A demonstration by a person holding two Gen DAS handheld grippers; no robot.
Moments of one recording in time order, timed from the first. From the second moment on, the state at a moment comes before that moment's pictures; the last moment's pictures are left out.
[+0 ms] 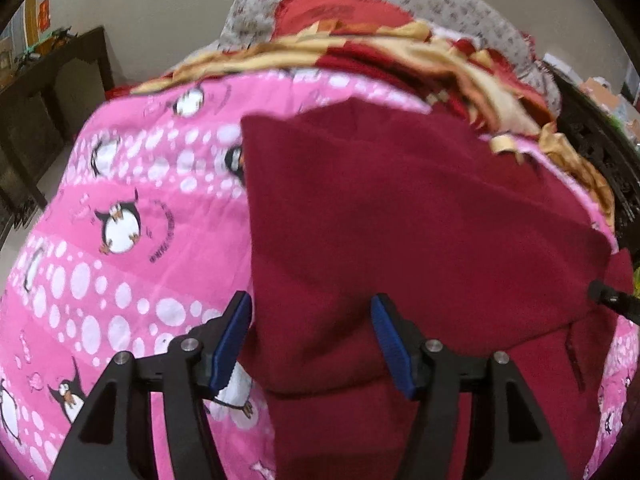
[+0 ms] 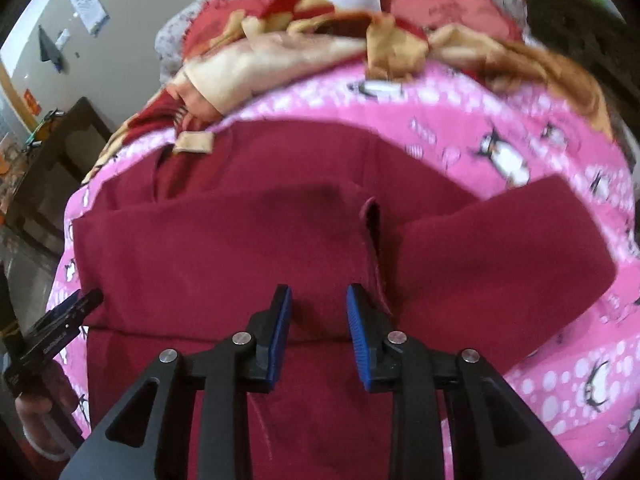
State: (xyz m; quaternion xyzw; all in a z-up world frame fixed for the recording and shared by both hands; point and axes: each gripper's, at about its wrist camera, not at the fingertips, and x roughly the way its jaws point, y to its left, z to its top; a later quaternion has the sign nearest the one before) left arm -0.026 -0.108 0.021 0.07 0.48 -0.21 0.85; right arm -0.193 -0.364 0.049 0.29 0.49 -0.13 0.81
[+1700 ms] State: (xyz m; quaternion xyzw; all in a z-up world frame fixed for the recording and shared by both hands) left arm -0.060 -0.081 0.089 0.03 0.42 -0.23 0.88; right arm -0.214 -0.329 0.299 0.05 0.28 0.10 0.95
